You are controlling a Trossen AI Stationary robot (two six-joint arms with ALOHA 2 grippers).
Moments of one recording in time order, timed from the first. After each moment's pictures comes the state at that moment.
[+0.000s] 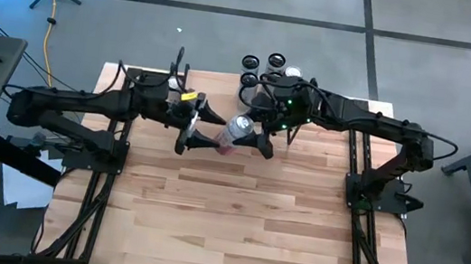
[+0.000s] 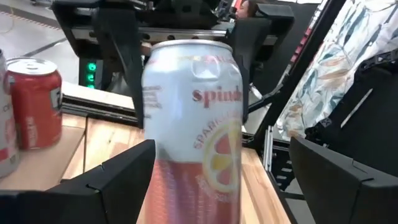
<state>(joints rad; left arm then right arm) 0.15 1.12 0.96 0.05 0.29 -0.25 -0.14 1.57 1.65 -0.57 -0.34 0.09</state>
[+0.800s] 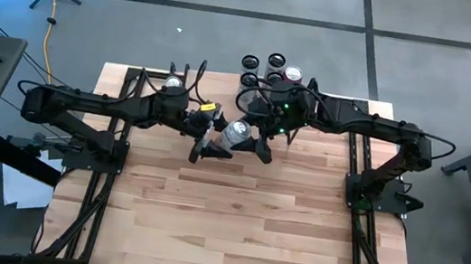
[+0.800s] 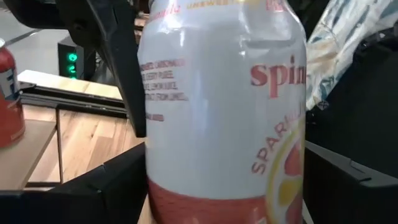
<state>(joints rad) 0.13 1.29 0.96 0.17 0.34 -0.23 -0.12 1.58 1.65 -0.56 -0.35 0.05</state>
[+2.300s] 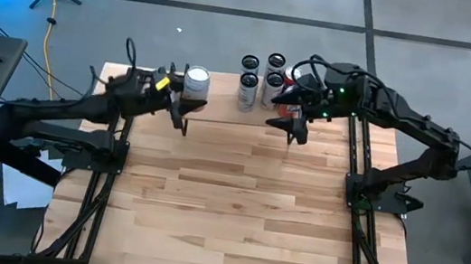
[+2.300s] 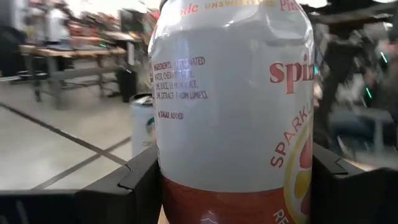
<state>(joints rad) 0.29 0.85 0.70 0.17 -0.18 -0.09 -0.22 1.33 1.65 -0.74 -0.21 0.15</state>
